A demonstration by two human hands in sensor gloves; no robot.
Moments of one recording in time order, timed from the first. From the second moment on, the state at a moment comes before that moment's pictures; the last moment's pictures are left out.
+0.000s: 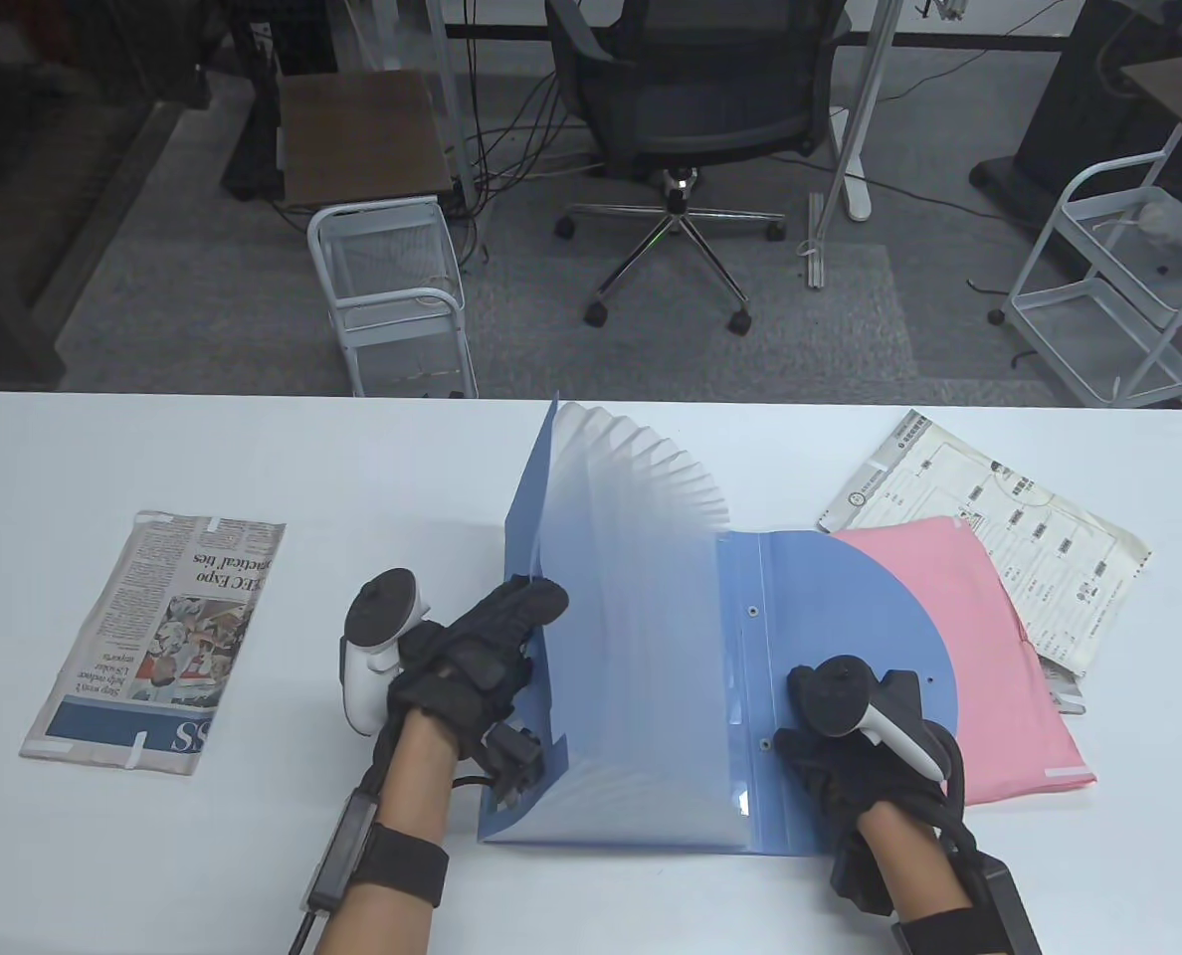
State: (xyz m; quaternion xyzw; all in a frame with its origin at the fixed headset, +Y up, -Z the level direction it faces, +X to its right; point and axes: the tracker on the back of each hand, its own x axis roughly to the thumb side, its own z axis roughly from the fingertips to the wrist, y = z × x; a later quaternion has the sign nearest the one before) left_hand -0.164 -0.684 -0.329 -0.18 -0.08 0.73 0.66; right_hand 0.212 -0.756 -0.292 -0.03 0.26 0.96 0.13
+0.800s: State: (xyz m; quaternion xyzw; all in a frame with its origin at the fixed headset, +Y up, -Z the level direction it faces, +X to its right) left_hand -0.199 -0.722 -0.337 -0.18 -0.16 0.83 0.51; right_hand 0.208 -0.695 -0.274 0.02 0.23 0.97 0.08
